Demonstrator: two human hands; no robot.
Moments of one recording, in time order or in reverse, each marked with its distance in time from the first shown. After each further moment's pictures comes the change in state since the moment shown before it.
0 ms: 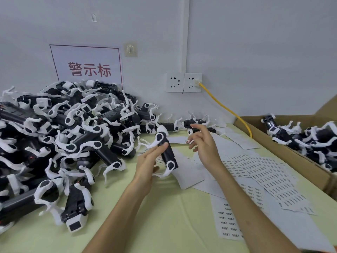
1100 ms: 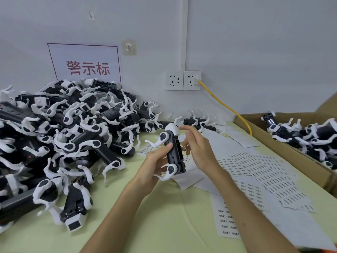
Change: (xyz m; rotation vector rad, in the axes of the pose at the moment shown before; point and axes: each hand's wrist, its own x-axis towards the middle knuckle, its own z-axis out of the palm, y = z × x) left_hand 0.003 -0.004 0.000 0.035 -0.293 -0.052; right_hand -0.010 0.000 0.008 -0.215 -0.104 -0.149
